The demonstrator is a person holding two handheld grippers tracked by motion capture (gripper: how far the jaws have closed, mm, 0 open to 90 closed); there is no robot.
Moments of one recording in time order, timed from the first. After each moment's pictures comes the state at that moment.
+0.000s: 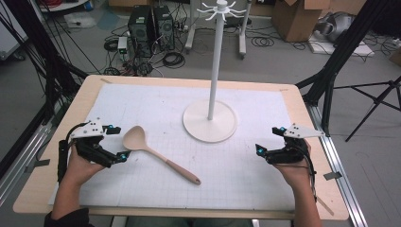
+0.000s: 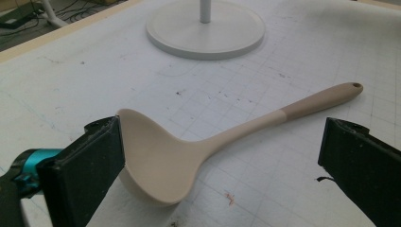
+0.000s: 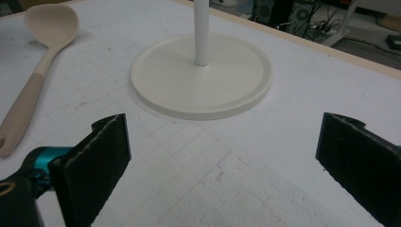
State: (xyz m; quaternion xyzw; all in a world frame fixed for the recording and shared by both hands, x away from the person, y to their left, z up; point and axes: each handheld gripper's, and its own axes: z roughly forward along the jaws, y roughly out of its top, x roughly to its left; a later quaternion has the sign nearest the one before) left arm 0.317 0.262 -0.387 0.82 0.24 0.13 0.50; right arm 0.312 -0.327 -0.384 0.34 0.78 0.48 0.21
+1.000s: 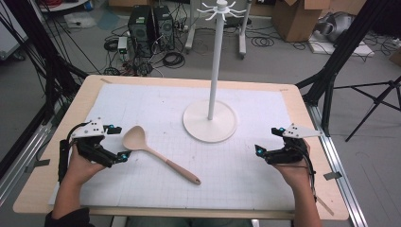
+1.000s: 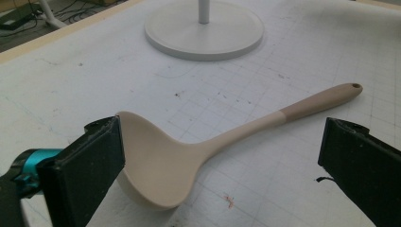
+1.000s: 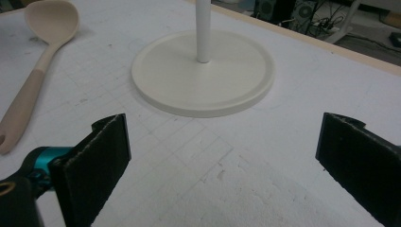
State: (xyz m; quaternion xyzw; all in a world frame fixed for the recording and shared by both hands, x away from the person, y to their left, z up) left arm 0.318 0.260 -0.387 0.82 0.24 0.13 0.51; right arm 0.312 -0.325 -0.386 0.34 0.78 0.48 0.20
